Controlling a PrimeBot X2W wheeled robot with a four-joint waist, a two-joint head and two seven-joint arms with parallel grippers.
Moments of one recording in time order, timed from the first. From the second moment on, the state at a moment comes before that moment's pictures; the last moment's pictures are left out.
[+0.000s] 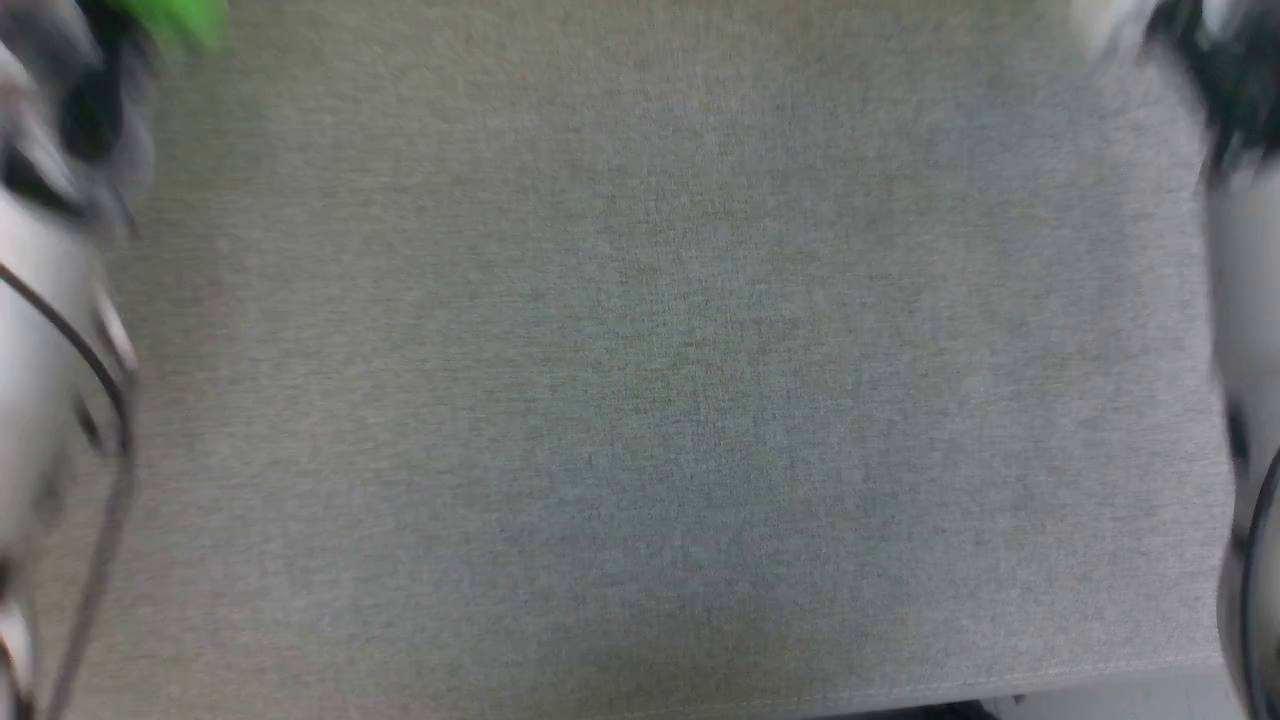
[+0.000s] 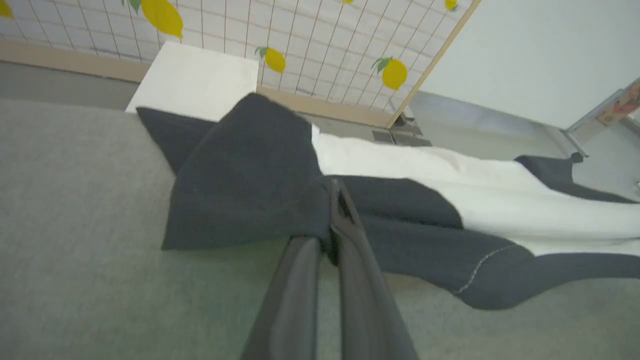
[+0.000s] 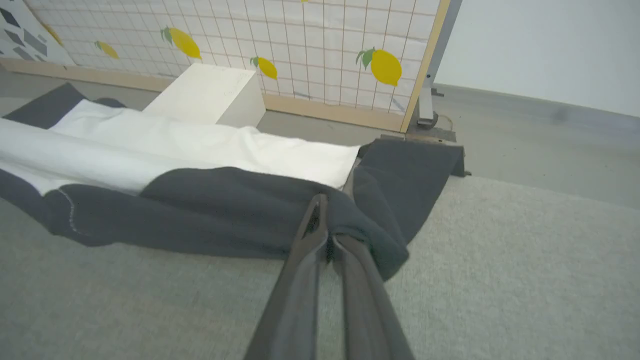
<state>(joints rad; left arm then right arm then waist) -1.09 0.55 -0.48 0.36 -0.96 0.12 0.10 -1.06 -0.20 0.08 0.40 0.28 0.14 0.32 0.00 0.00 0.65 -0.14</state>
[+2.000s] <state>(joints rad) -0.09 0.56 -0.56 -0.01 -1.08 0.28 -0.14 0.11 -0.05 -0.18 -0.06 0.18 0.13 -0.02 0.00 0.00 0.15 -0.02</state>
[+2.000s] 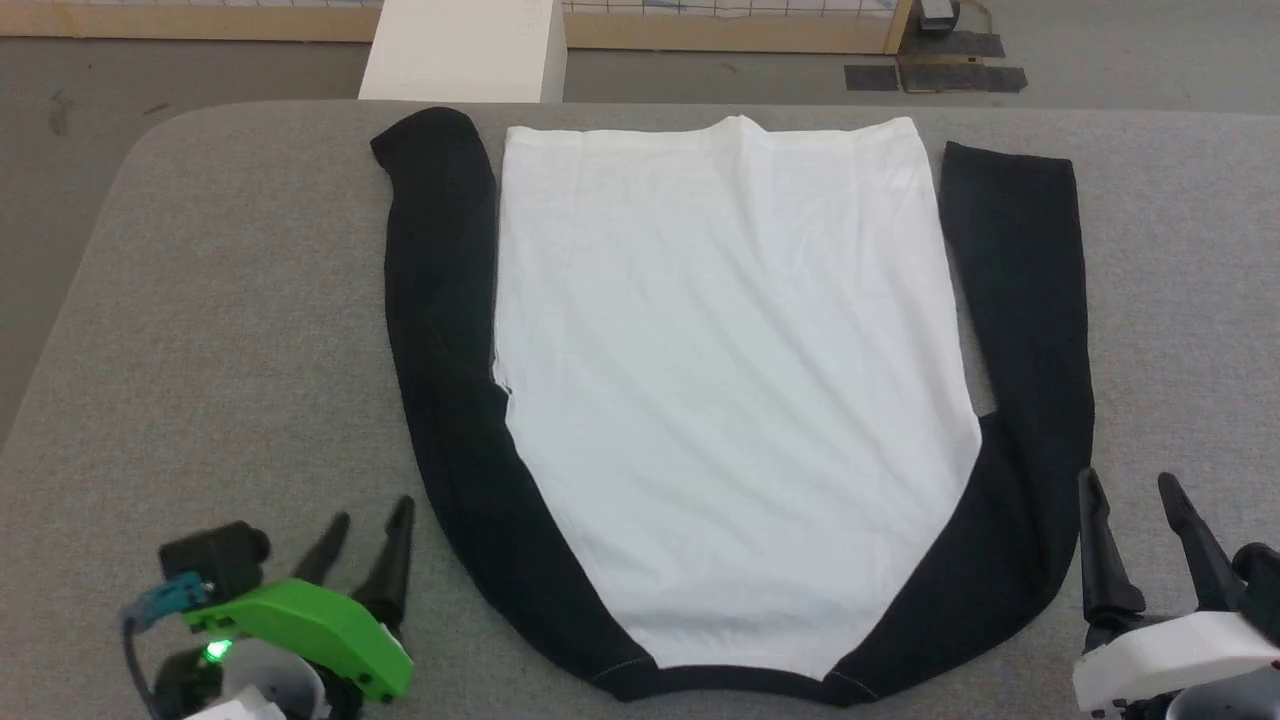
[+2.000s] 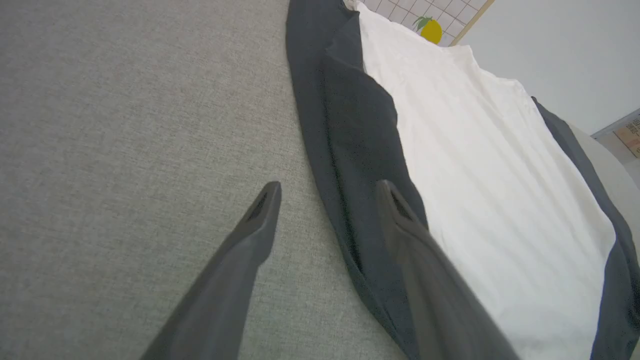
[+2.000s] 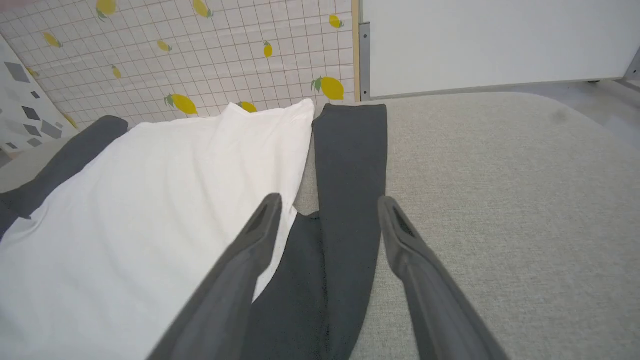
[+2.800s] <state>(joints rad) -0.99 0.83 -0.43 0.18 -0.95 0.20 0.29 -0.21 -0.05 0.02 -0.18 0.13 0.13 -0.19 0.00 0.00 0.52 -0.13</state>
